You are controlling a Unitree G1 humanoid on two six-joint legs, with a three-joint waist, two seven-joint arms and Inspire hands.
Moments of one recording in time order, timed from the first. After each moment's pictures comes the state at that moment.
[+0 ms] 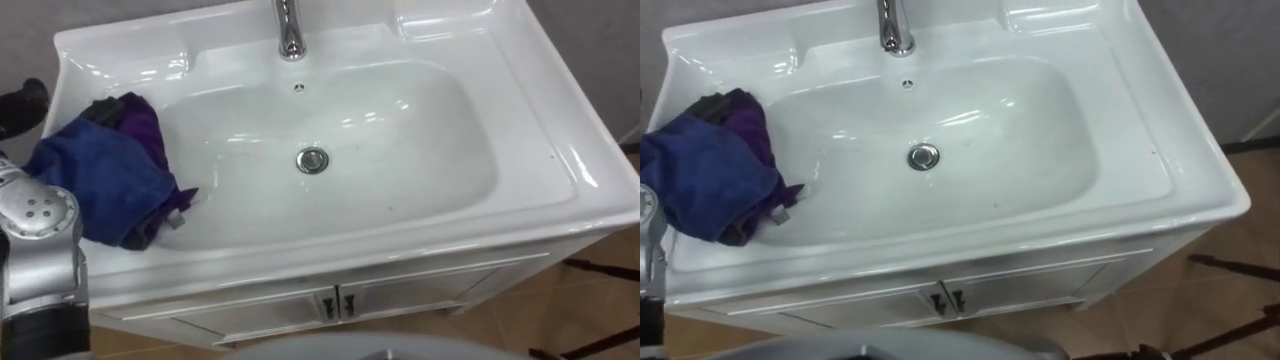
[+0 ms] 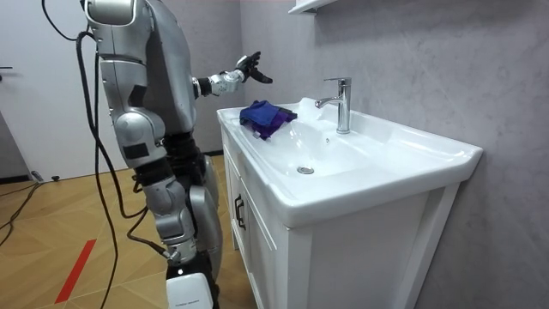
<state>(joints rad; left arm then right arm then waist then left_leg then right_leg) 0.05 0.34 0.38 0.05 0.11 0.05 0.71 0.12 -0.26 -0.10 1.24 0.07 0.08 -0.16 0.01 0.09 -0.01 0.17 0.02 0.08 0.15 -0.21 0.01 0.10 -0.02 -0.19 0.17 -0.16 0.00</state>
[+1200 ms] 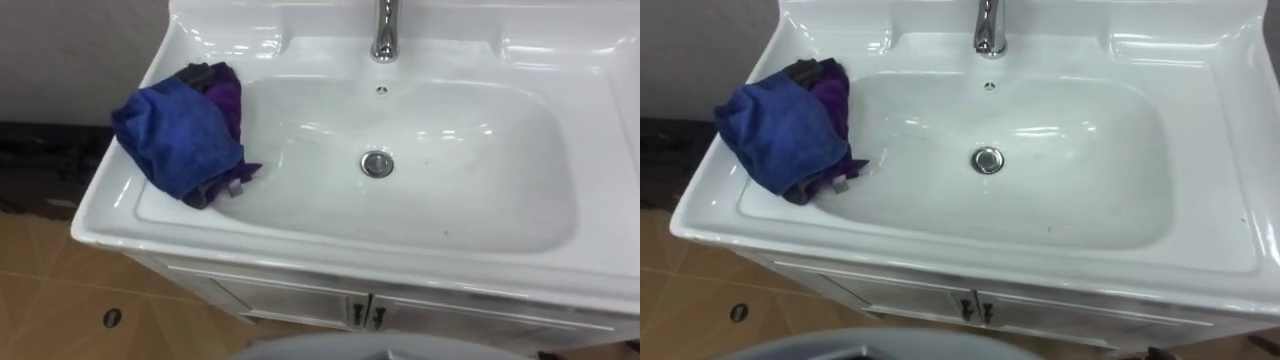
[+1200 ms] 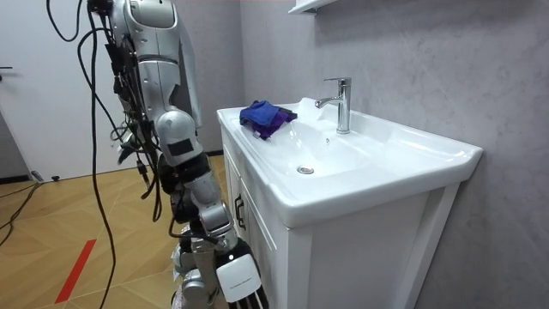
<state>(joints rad) 0.48 0.20 0.58 1.00 -0.41 0.05 0.64 0.15 -0.31 -0.13 1.20 0.04 0.11 -0.06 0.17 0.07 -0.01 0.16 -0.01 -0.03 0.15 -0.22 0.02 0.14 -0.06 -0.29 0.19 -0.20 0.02</state>
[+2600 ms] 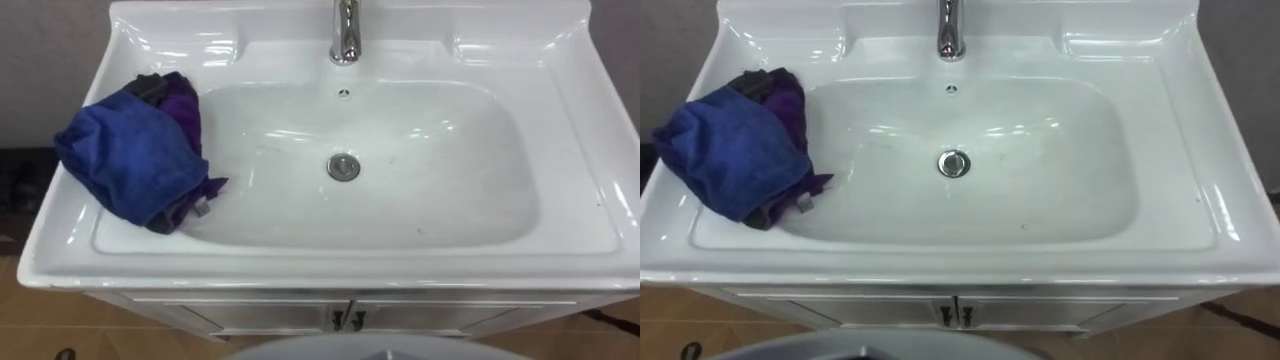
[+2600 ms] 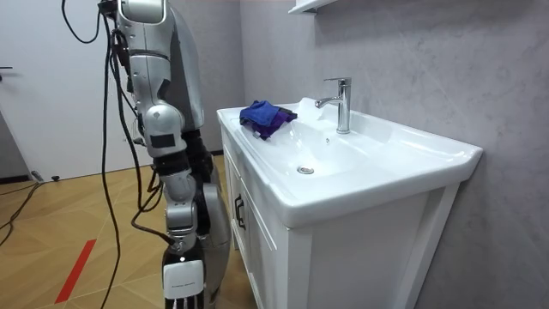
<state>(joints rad) 0.24 0.18 0.25 1.24 -0.07 0.22 0.17 0.14 -0.24 -0.03 1.37 -0.01 0.24 0.13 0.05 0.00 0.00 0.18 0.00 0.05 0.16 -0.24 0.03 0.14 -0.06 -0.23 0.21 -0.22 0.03</state>
